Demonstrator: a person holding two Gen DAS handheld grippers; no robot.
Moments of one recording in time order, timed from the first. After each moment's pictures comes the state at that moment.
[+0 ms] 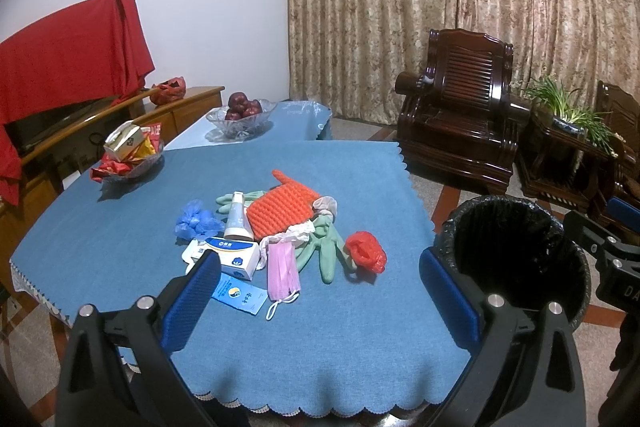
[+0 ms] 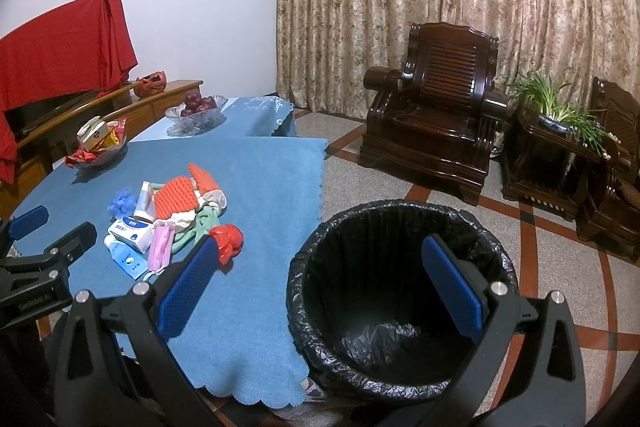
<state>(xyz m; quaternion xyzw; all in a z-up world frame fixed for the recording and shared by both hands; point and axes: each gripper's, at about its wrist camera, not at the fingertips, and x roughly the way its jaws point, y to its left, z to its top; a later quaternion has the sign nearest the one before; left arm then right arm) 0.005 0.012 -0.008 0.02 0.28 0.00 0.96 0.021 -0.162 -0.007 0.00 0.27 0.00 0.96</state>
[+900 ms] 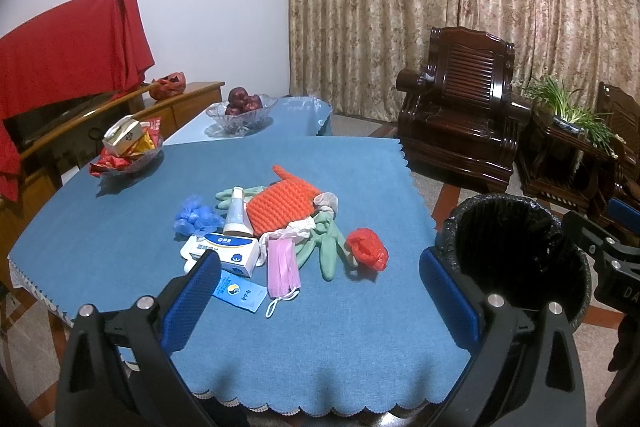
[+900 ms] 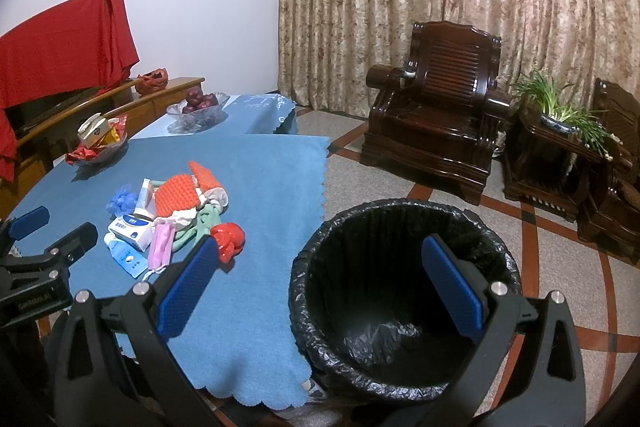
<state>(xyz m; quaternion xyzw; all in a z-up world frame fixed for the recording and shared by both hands) 0.006 0.011 -0.008 0.02 0.28 0.00 0.96 0.024 -0.157 -0.012 -0.01 0.27 0.01 0.96</state>
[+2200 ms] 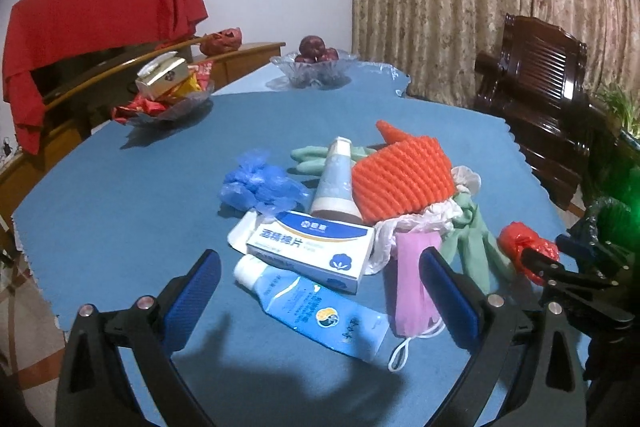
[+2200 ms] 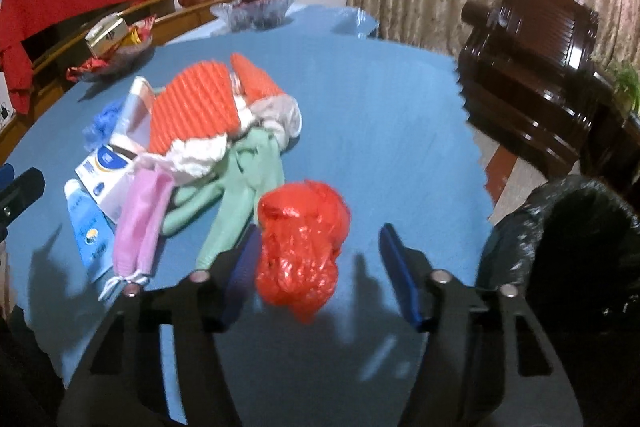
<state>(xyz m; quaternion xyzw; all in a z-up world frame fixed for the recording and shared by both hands) 0.105 0.130 -0.128 -0.02 0.32 0.09 0.94 0.213 -0.035 -0.172 -0.05 0.40 0.12 0.91</state>
